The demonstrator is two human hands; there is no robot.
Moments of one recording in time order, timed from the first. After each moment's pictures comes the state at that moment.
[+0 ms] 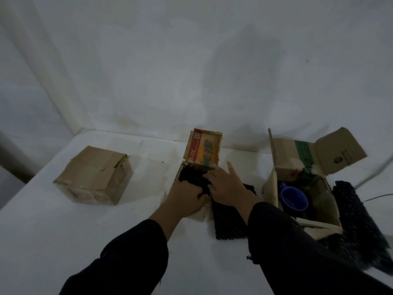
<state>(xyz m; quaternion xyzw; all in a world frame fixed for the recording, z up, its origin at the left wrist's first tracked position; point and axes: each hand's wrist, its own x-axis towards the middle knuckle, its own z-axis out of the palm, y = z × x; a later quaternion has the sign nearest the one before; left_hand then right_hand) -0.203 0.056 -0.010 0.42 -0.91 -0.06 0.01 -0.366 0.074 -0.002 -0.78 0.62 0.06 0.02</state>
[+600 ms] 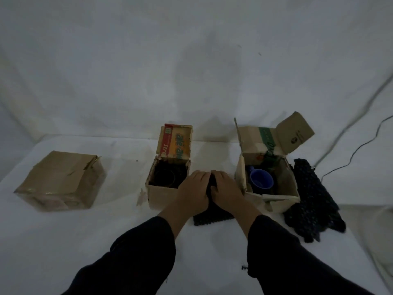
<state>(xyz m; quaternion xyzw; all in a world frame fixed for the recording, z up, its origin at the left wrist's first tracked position) -0.270 0.105 -0.007 0.34 -0.92 -0.17 0.11 -0.406 0.145 -0.024 -0.60 0.77 -0.12 0.18</state>
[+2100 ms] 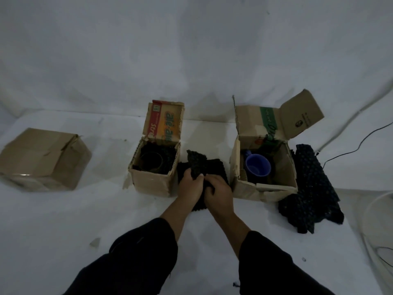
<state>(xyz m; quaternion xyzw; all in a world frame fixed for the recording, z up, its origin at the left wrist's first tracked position) -0.321 0.125 -0.044 0.60 -0.53 -0.57 0.21 -0.394 0.185 -0.063 -0.49 0.74 -0.40 0.22</state>
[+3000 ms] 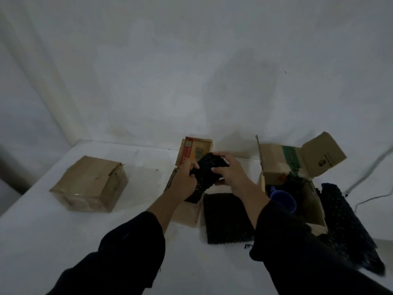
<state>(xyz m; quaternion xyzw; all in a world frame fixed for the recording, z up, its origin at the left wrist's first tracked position) -0.240 0.057 0.044 0.50 -0.72 -0.41 0.27 -0.388 0.082 0.055 -0.37 0.63 -0.50 0.47</state>
